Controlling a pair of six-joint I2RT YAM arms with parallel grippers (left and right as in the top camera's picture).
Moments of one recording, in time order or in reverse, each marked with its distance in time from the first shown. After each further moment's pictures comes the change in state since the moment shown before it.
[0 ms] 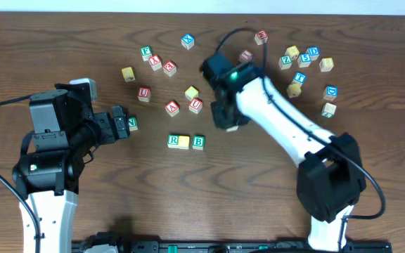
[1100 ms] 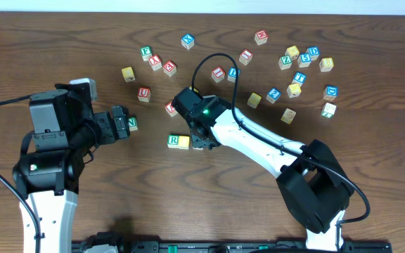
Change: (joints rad) left arm 0.000 0.000 0.000 0.000 0.000 0.000; right arm 0.179 0.001 -0.182 0.269 0.090 0.222
